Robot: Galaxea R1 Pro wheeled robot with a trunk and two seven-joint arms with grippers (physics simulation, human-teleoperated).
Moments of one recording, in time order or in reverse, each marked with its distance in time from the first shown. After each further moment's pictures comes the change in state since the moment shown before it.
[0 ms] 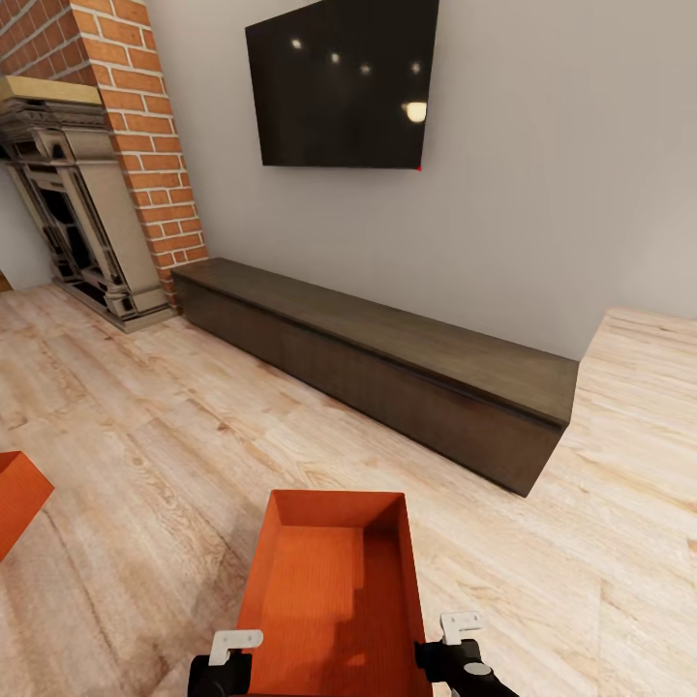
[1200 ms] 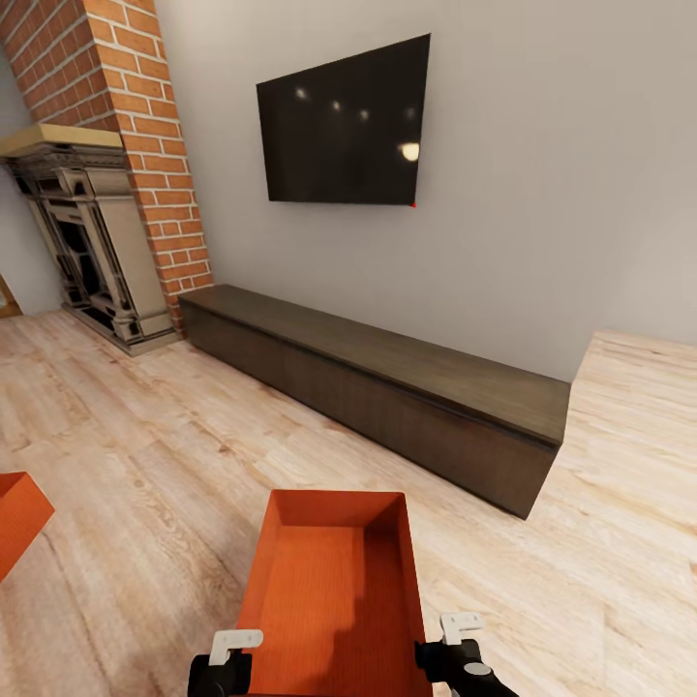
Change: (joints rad) left arm 0.000 0.000 0.000 0.000 -0.001 -0.001 0.000; right arm 0.000 0.000 0.000 0.000 0.000 0.000 0.000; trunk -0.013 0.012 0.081
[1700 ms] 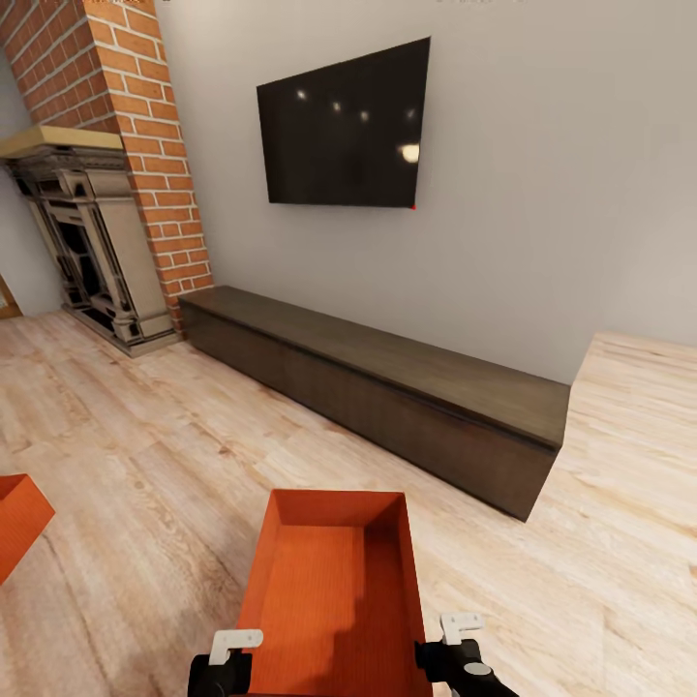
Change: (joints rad) left arm 0.000 0.000 0.000 0.000 -0.001 -0.001 0.000; right arm 0.000 0.000 0.000 0.000 0.000 0.000 0.000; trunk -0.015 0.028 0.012
